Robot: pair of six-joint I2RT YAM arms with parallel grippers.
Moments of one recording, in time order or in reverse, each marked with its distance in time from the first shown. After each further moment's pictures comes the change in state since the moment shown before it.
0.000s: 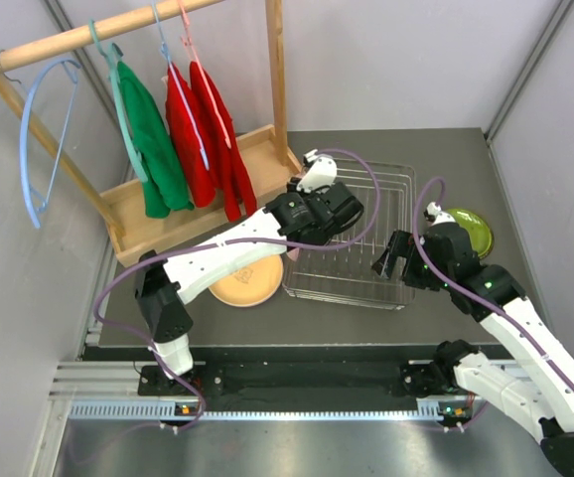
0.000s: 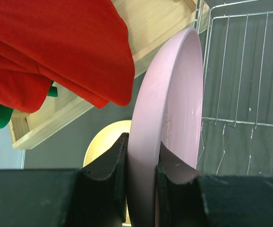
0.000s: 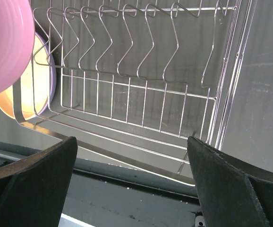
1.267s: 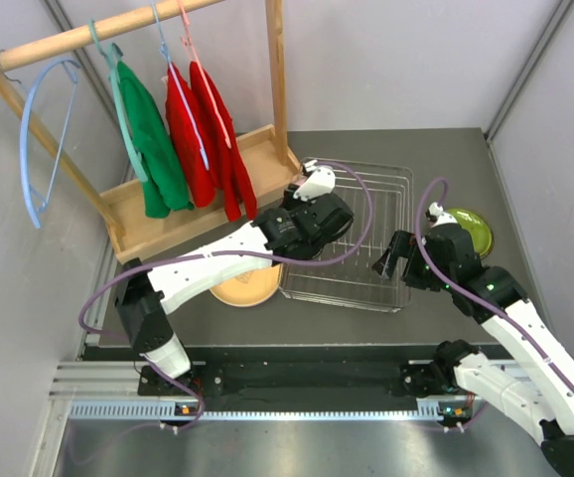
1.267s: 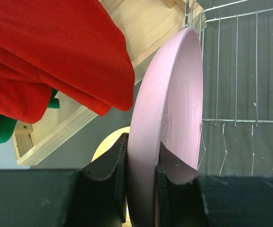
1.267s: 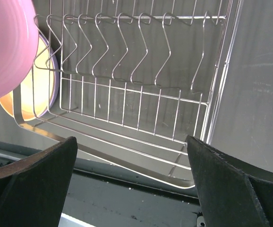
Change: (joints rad) left arm -0.012 -0.119 -0.214 0.229 0.005 0.175; right arm 0.000 -0.016 -0.002 0.000 0.000 0.008
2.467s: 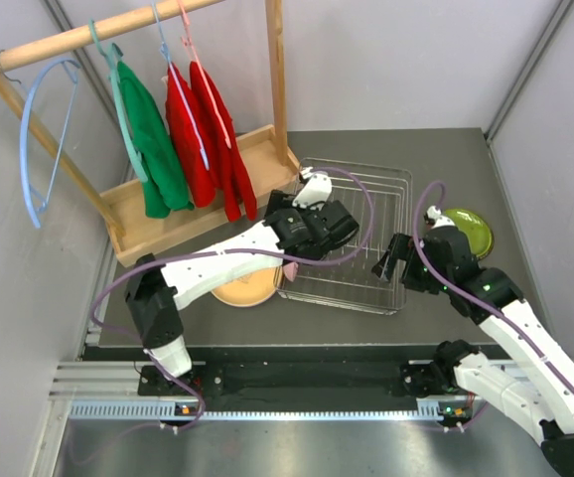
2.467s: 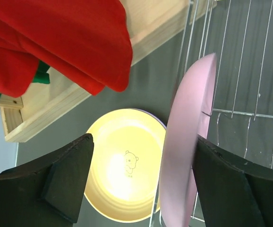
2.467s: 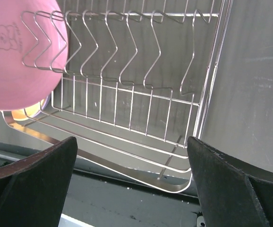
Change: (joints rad) left arm -0.015 0.075 0.028 -0.154 -0.019 -0.230; right arm 0.000 0.000 -0.031 0.011 -0.003 0.011
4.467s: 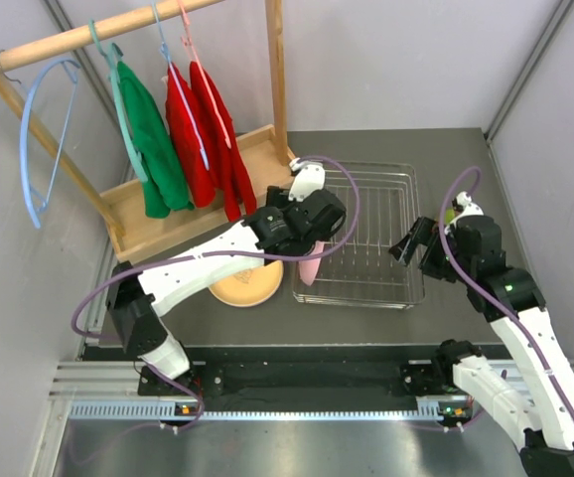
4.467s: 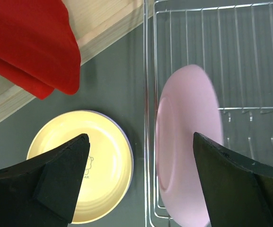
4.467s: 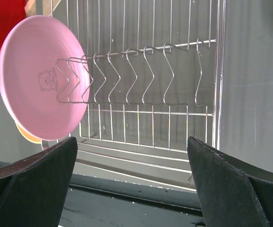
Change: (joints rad) left arm 0.033 -0.114 -0.053 0.167 0.243 0.014; right arm -0.210 -0.031 0.096 -0.021 -0.093 -0.080
